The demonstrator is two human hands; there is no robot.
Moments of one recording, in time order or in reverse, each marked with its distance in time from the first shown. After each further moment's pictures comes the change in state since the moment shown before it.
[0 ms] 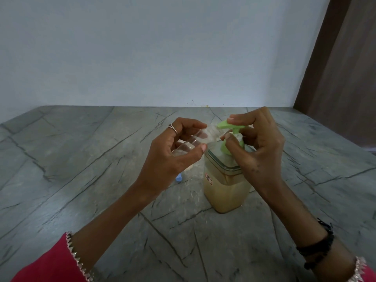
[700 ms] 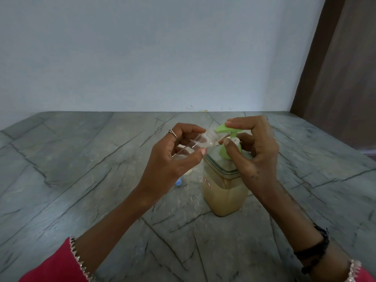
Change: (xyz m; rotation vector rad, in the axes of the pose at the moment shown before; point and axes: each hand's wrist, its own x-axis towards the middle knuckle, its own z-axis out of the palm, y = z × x) left_hand 0.000 0.000 0.001 -0.027 0.006 -0.008; right_hand -0.004 0.005 -0.001 0.080 -0.028 0.028
